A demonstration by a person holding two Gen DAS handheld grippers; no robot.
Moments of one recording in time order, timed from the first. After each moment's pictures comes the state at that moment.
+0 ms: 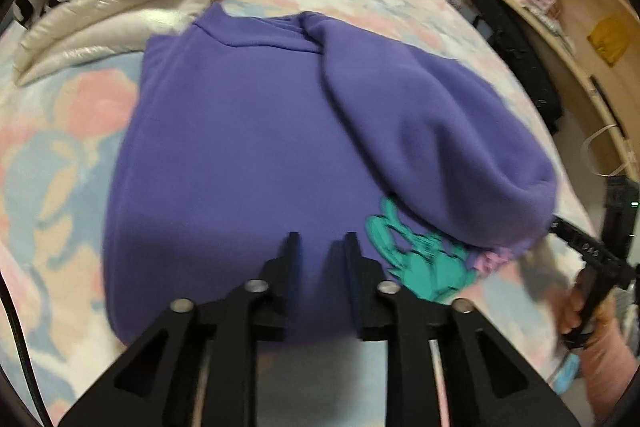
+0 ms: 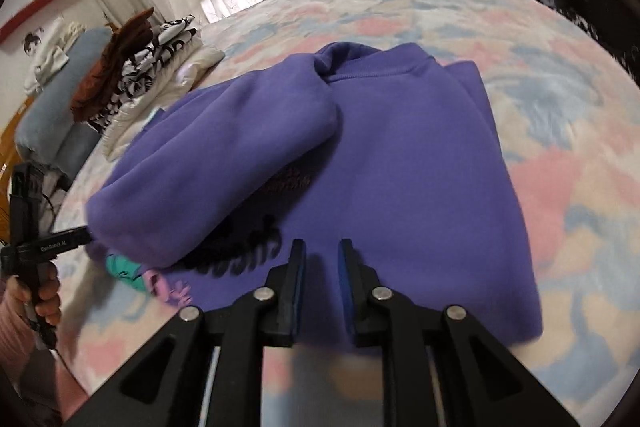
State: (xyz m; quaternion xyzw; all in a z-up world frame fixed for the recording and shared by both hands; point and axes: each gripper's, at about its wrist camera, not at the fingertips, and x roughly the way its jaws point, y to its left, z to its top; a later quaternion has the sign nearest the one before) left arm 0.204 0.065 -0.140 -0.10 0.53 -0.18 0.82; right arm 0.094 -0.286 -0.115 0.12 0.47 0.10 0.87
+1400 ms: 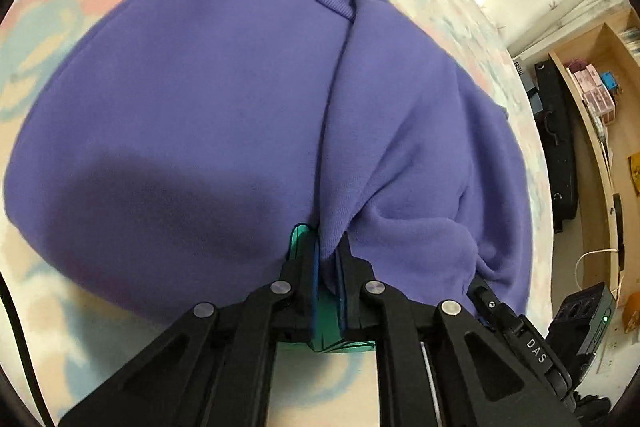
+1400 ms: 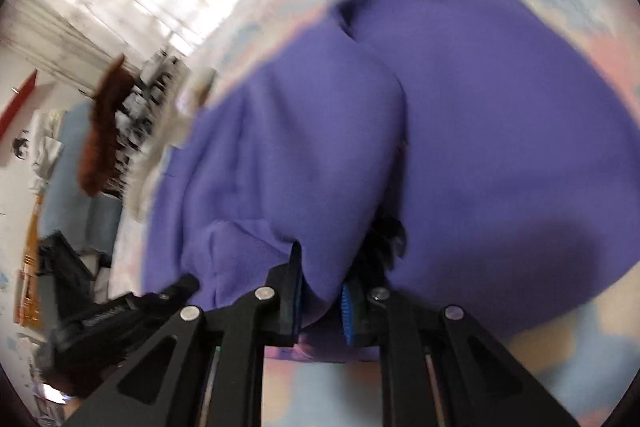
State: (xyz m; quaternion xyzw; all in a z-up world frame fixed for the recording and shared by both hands) left arm 0.200 0.014 -0.173 -0.26 0.55 -0.05 0.79; right arm 0.111 -0.233 -0.155 0.28 0.48 0.06 0.83
